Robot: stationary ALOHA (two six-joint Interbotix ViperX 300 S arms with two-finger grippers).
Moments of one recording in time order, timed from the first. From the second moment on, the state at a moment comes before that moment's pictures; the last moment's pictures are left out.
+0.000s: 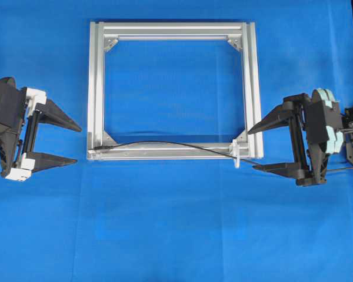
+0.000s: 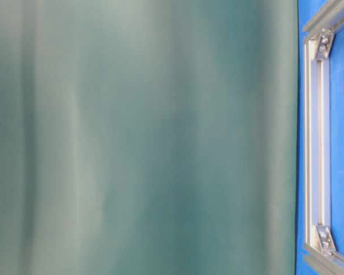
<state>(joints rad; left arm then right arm) -0.15 -0.57 1.27 -0.08 -0.26 -0.08 0.16 -0.52 1.17 0.28 -0.19 -0.03</state>
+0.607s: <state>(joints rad) -0.15 -0.58 1.27 -0.08 -0.26 -0.07 0.16 -0.52 1.17 0.28 -0.19 -0.03</state>
